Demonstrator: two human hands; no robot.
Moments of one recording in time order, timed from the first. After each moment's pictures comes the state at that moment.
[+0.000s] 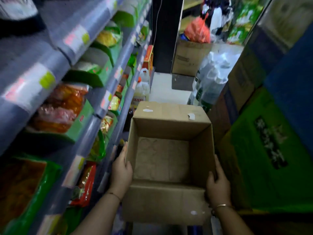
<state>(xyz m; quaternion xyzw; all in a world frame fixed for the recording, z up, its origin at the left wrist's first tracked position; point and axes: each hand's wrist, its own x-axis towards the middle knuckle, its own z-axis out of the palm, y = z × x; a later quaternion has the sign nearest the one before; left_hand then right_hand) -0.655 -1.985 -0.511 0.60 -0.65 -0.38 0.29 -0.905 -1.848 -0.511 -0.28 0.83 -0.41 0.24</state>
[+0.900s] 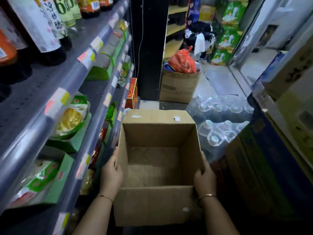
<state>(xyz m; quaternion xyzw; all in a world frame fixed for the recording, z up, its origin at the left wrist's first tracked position) -0.804 -2.288 -0.462 0.61 -0.61 -0.42 0.28 -1.047 -2.156 -0.454 -0.20 0.86 -0.42 0.22</state>
